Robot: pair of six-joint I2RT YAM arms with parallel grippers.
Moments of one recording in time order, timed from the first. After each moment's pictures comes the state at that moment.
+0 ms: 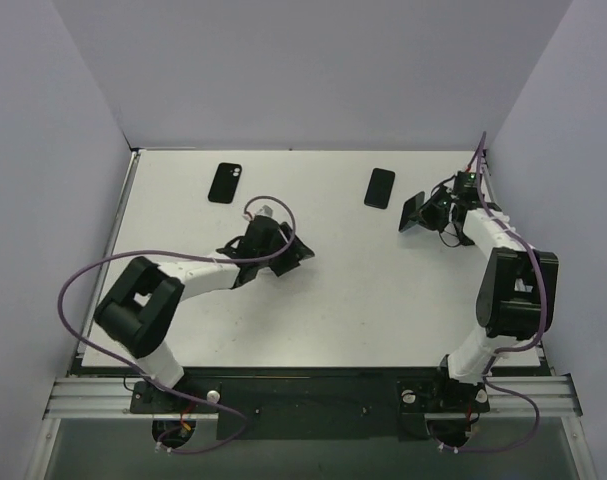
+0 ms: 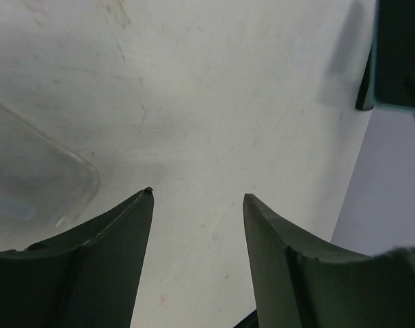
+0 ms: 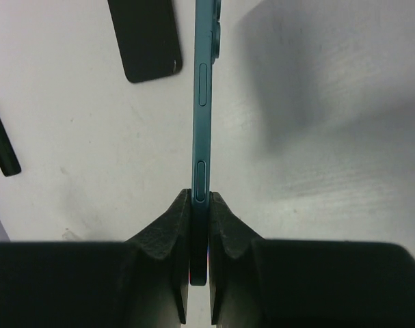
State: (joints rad) left arm -0.59 1.62 0.85 0.13 0.03 -1.11; right arm -0.10 1.66 1.06 -0.24 -0.27 0.66
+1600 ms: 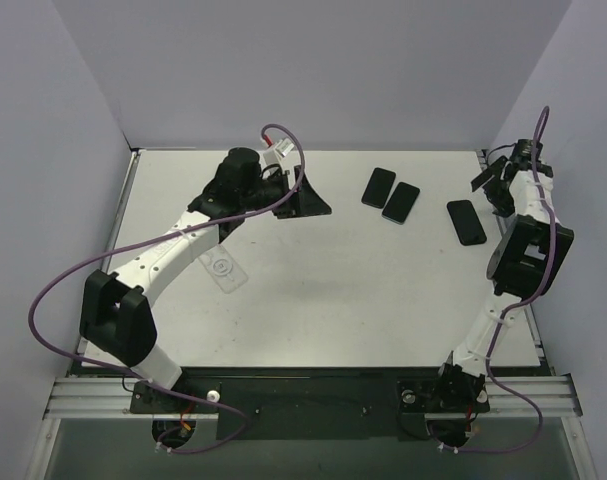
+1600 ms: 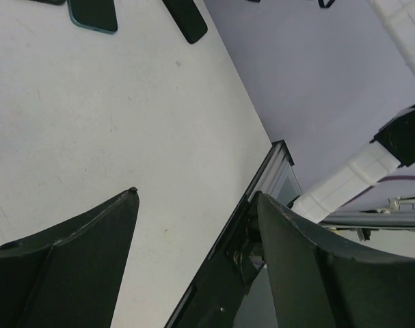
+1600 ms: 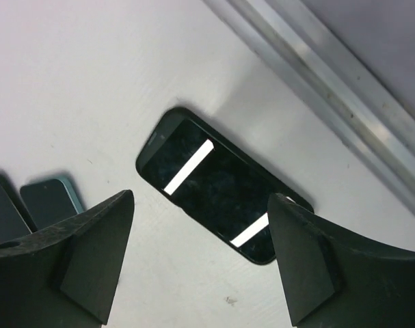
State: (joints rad) left arm -0.52 1.59 1.36 -0.14 0.59 -0.69; right arm -0.36 2.10 1.77 -0.65 0.05 0.51
